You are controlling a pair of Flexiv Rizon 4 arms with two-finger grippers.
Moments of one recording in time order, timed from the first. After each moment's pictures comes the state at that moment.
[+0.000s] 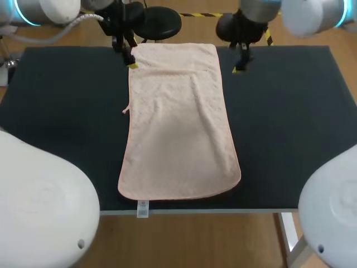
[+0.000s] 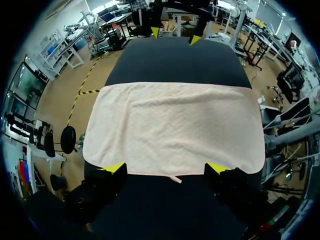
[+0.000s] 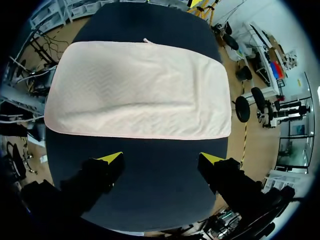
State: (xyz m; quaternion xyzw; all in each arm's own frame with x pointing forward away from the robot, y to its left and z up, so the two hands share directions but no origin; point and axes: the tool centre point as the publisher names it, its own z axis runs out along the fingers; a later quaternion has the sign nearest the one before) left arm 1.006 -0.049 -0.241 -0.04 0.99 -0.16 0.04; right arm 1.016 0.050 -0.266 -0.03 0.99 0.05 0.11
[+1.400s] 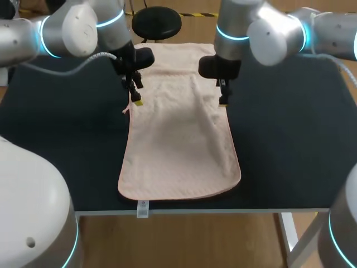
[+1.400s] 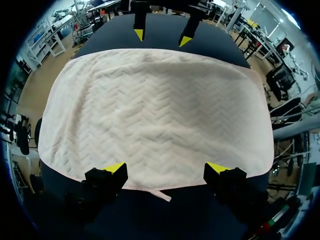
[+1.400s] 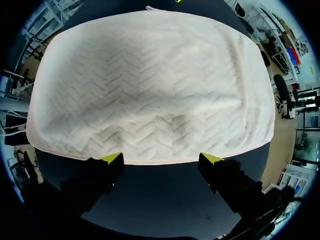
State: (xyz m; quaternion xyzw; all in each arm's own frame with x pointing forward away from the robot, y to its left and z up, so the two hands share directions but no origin) left arm 0.991 -0.056 -0.376 -0.03 0.99 -0.13 -0.05; right arm 1.011 0.076 -0.404 0.00 1.00 0.02 0.04
